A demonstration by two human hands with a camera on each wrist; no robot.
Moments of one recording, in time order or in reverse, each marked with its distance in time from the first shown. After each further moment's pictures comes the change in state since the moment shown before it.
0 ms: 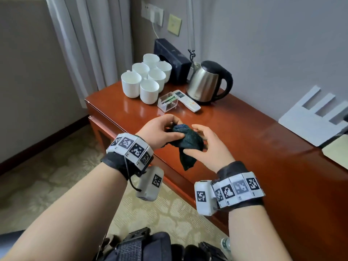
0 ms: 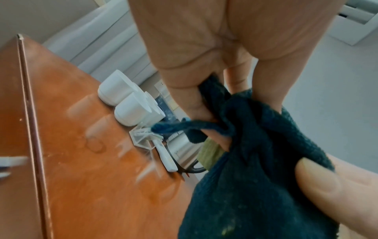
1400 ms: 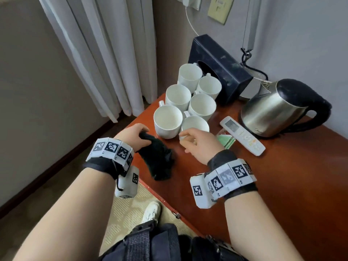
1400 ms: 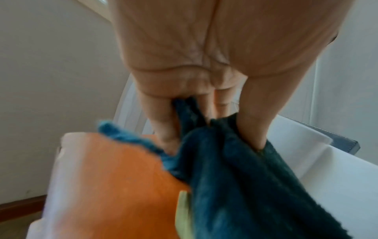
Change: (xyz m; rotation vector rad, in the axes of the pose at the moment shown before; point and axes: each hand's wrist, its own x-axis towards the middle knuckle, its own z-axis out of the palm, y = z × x) left_hand 0.201 -0.146 -0.237 0.537 -0.011 -0.578; right_hand 0.316 -0.068 0.098 -0.096 -0.279 0.150
